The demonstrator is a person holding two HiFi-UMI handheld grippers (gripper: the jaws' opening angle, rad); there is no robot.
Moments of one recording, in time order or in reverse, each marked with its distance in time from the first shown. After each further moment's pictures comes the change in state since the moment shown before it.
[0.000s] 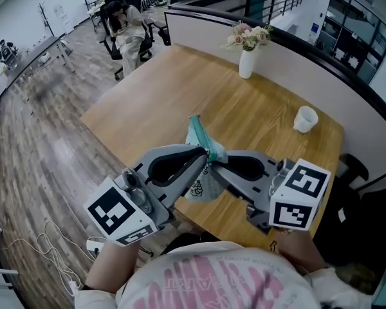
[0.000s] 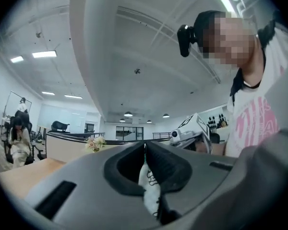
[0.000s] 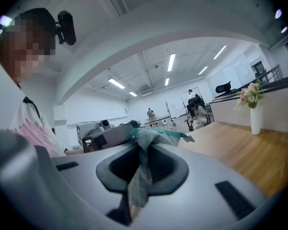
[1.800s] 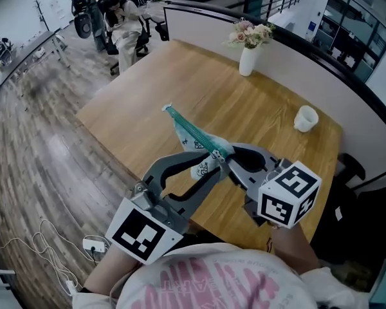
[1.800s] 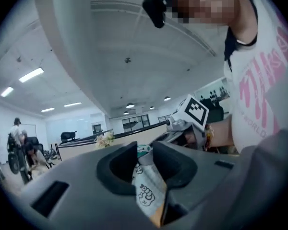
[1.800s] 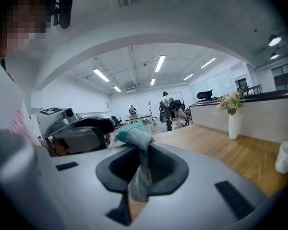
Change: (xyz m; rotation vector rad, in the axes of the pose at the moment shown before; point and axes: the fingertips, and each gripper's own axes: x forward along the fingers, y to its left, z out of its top) left arm -0.004 -0.011 -0.029 0.261 0.206 0.047; right arm 0.014 -0.046 -0.022 -0.049 0.031 -0.252
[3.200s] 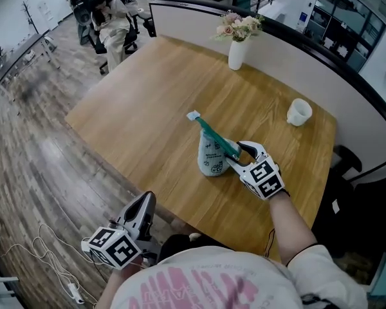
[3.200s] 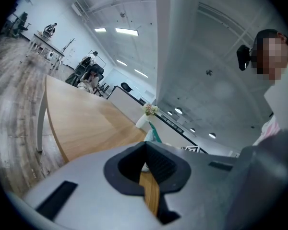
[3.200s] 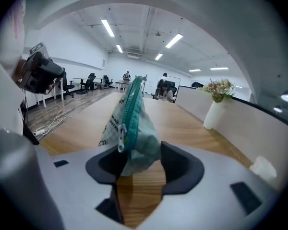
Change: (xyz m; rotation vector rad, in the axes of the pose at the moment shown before) left arm -0.087 0.011 -0.170 -0.999 0.030 0.420; right arm 0.014 -0.162 -0.171 -0.363 0.349 -0.230
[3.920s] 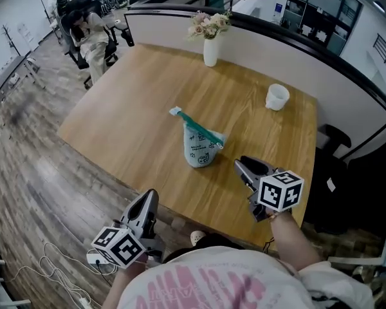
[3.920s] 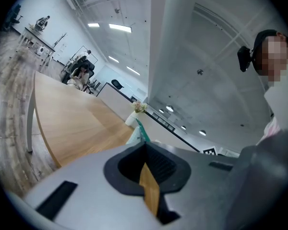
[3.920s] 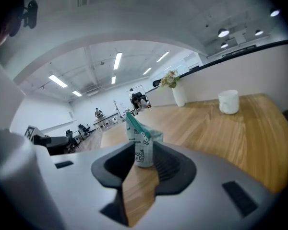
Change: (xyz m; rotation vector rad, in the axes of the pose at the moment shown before) left arm 0.000 -0.036 -0.011 0.030 0.032 -0.103; right arm -0.121 0.026 -0.005 0.748 -0.185 -0.087
